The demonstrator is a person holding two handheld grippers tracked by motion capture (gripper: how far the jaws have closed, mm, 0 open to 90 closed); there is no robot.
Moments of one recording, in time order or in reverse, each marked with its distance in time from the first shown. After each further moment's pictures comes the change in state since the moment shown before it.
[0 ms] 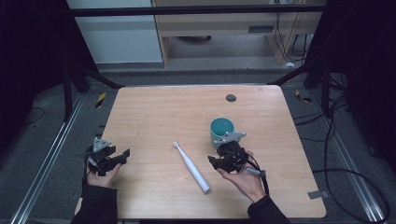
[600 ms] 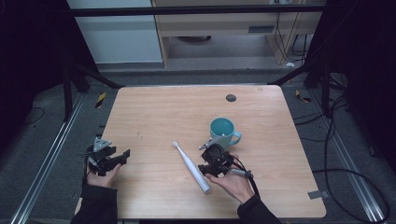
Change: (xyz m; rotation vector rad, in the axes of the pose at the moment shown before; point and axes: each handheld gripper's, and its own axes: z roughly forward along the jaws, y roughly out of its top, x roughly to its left) left arm 0.000 0.000 0.001 0.013 -0.007 0.004; right arm 0.026 0.006 0.033 0.168 0.059 -0.015
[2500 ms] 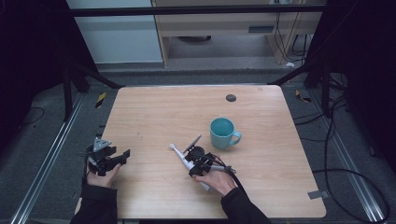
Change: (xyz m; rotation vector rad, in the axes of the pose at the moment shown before) left arm 0.001 0.000 0.001 0.004 -0.009 -0.002; right arm 0.011 0.018 0.072 0.244 0.034 -0.030
